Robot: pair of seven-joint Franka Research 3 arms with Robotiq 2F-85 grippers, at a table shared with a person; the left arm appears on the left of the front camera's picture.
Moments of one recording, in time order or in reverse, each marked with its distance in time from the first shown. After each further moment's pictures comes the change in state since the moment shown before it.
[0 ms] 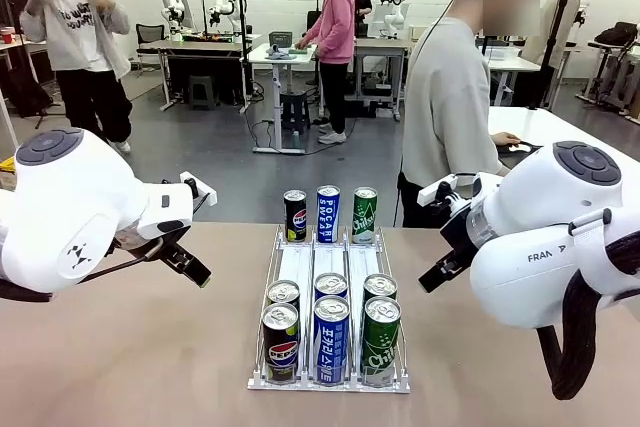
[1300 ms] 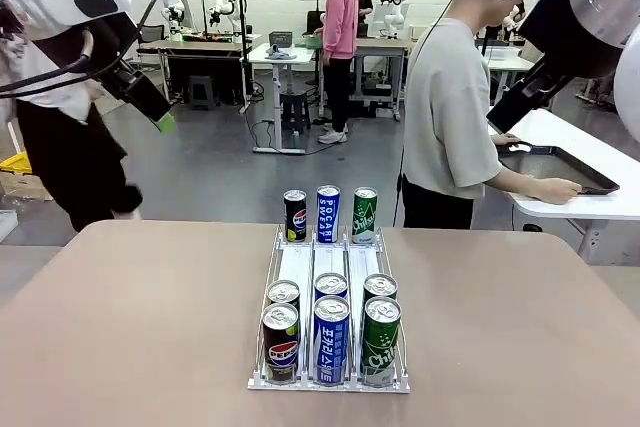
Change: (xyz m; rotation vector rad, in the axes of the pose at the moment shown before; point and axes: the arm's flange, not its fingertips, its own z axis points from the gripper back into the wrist) left arm 0.096 0.005 0.277 0.141 -0.126 -0.091; right arm 0.075 0.036 0.314 -0.363 -0.114 0.128
